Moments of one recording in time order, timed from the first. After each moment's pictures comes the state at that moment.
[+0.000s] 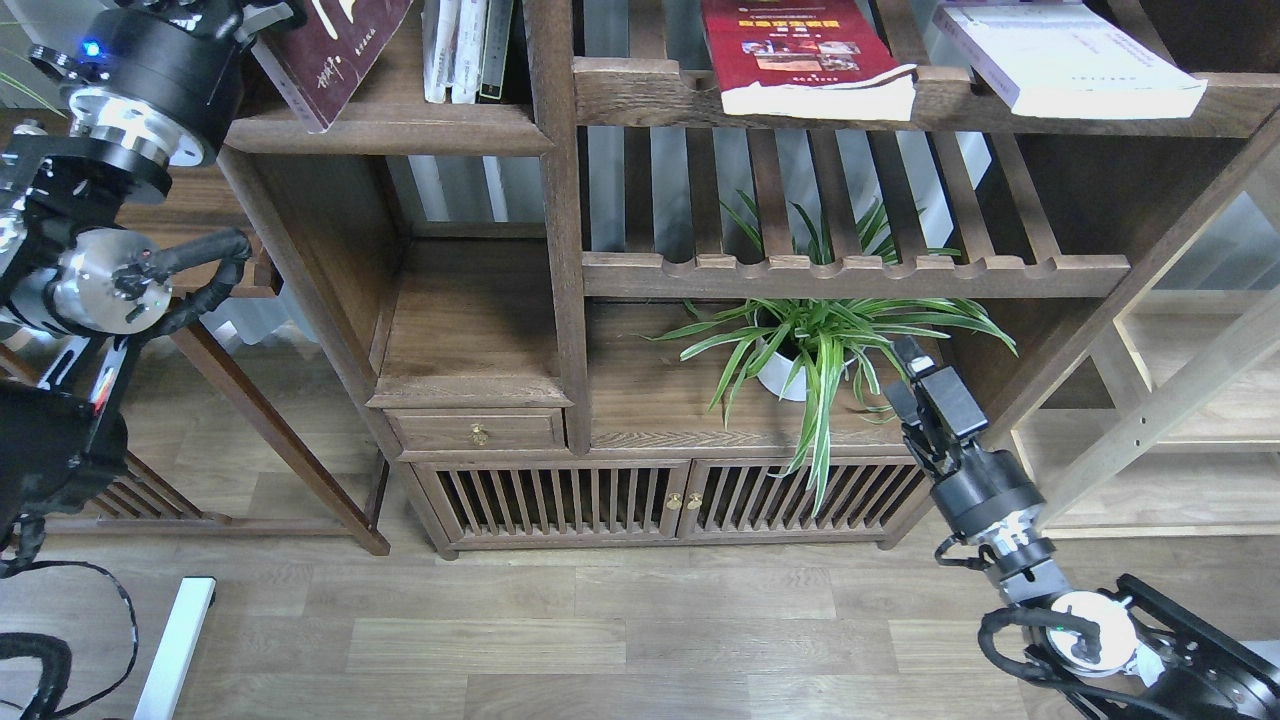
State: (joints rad) left arm -0.65 0.32 -1.24 -1.50 0.73 0.24 0.08; right arm 0.06 -0.46 0.89 1.21 0.34 0.58 0.24
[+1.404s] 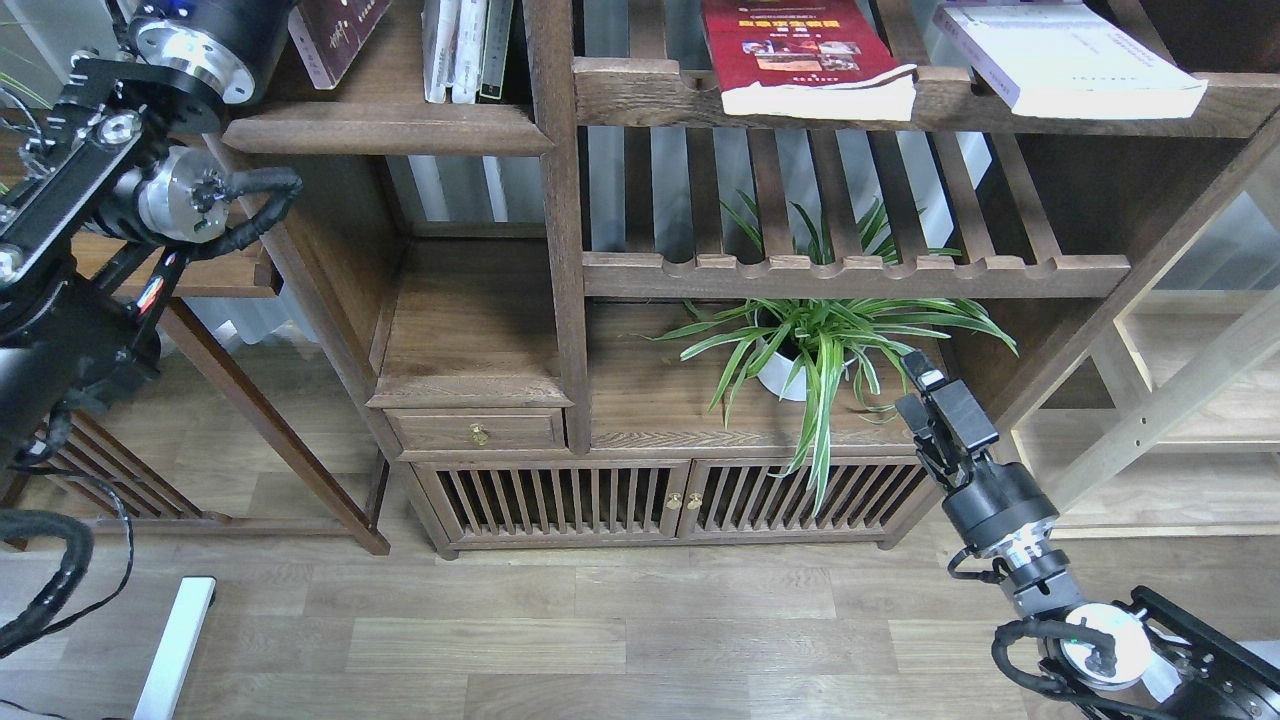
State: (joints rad) left arm -0.95 0.30 -1.01 -1.05 0.72 0.23 -0.07; right arm 0.04 -0.47 0.89 1.21 0.34 0.58 0.24
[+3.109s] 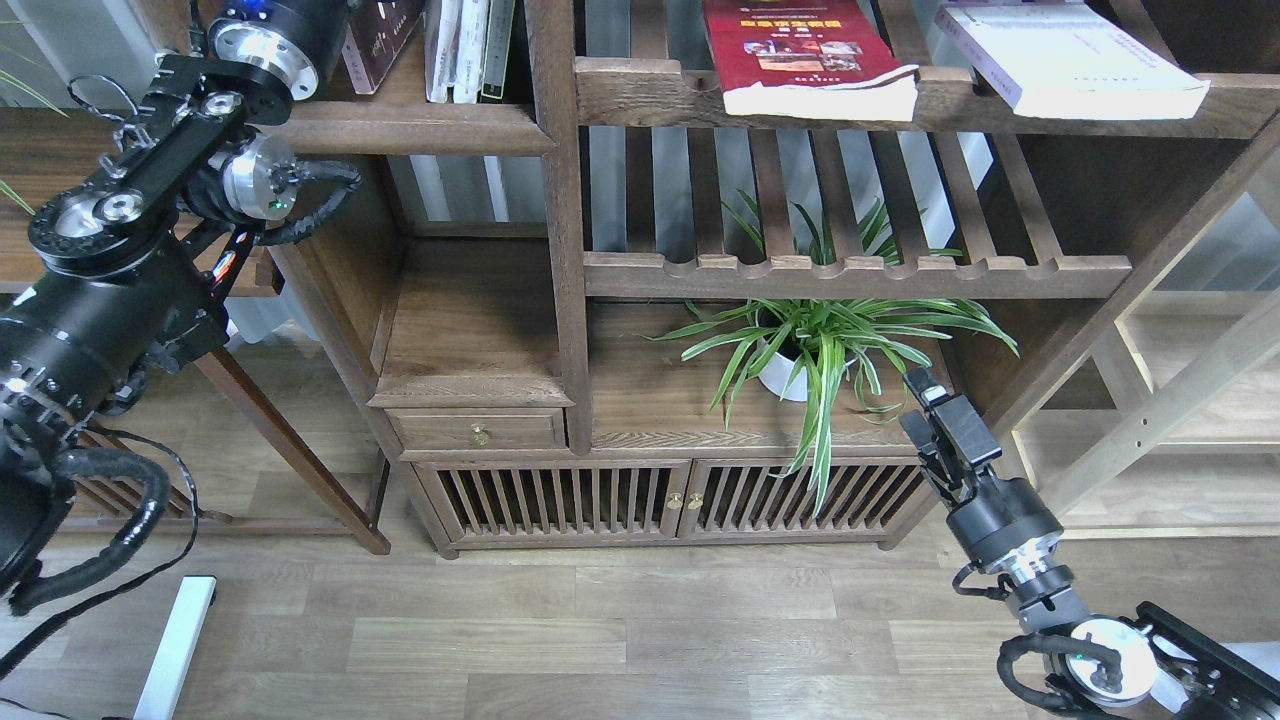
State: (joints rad) left arm -1.10 0.15 -0.89 -0.67 0.68 0.16 -0.19; right arm 0.01 -0.48 0.89 1.21 0.34 0.58 0.24
